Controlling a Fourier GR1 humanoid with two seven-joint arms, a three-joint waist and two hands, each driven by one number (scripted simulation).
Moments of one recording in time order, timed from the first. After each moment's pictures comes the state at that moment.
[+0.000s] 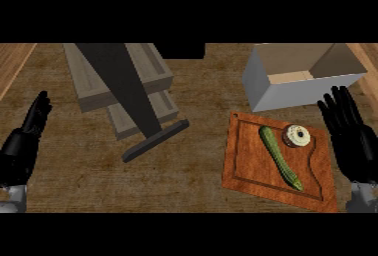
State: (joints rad) left arm -0.03 0.48 -0.04 -1.55 0.04 0.20 -0.06; right arm -0.05 -0.40 0.07 -1.64 -0.49 -0.19 -0.03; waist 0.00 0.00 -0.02
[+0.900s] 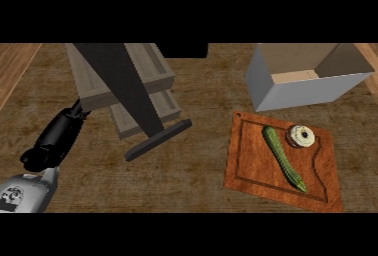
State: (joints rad) left arm -0.20 0.44 -0.19 -1.57 0.06 -0.01 -0.07; right arm -0.20 -0.91 -0.11 -1.30 -0.12 0.26 -0.61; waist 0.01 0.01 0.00
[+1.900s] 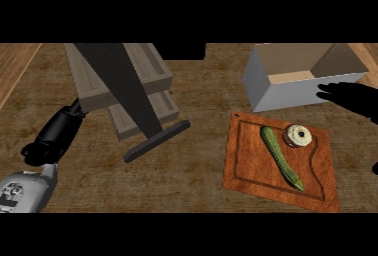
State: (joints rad) left arm -0.21 0.42 -0.15 -1.53 0.04 -0.06 -0.09; right arm -0.31 -1.00 0.24 -1.60 0.45 0.39 -0.27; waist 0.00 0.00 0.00
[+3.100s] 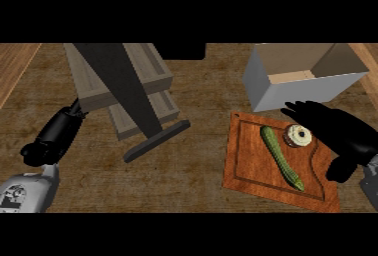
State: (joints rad) left arm -0.20 0.33 -0.06 -1.55 -0.04 -0.15 -0.06; right arm -0.26 -0.67 0.28 -1.62 0.86 0.48 -0.04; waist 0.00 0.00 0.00
